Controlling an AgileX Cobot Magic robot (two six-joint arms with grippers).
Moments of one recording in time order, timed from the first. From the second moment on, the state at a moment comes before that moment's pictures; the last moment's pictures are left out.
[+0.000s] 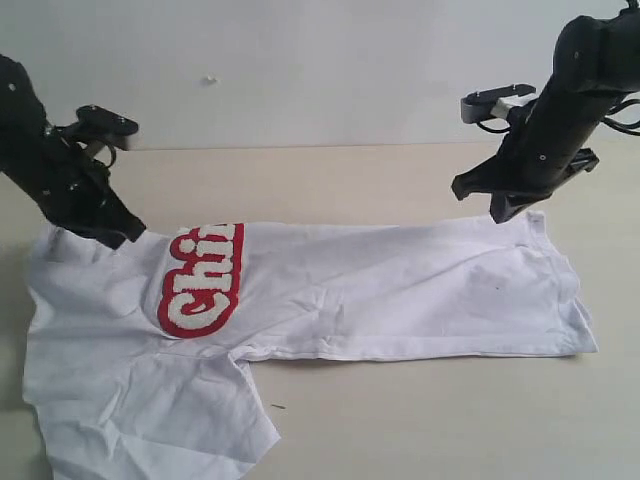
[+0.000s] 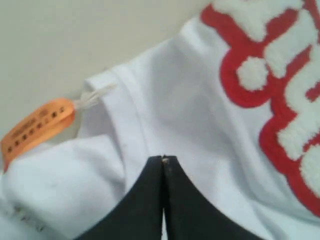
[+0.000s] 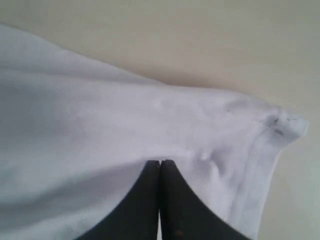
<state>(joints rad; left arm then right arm) -0.16 2.00 -1.35 -0.19 0.71 0.55 -0.02 2.09 -1.52 0.07 0.83 -0.20</state>
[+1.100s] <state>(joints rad) 0.06 2.11 -1.29 -0.18 0.61 0.37 -0.01 2.20 -1.48 -0.12 0.87 -0.11</state>
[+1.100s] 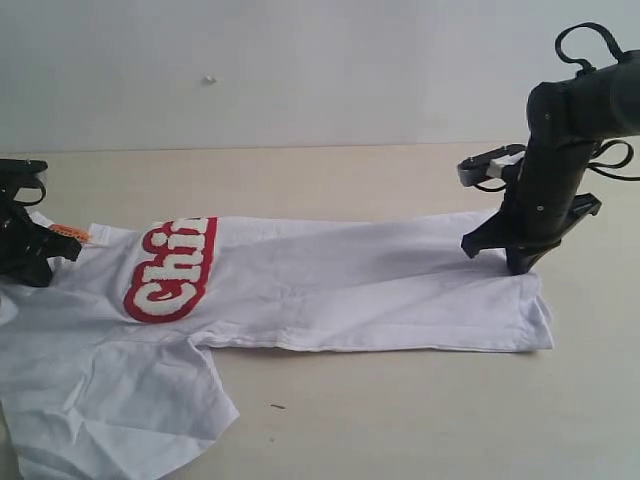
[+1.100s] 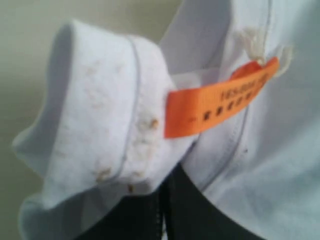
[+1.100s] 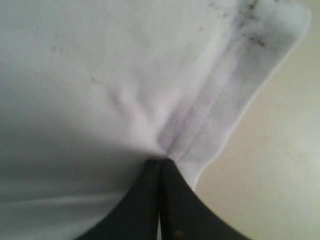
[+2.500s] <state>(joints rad) -0.28 1.91 -1.20 -0.46 0.74 0.85 -0.02 2.00 -1.25 0.08 0.73 -0.24</state>
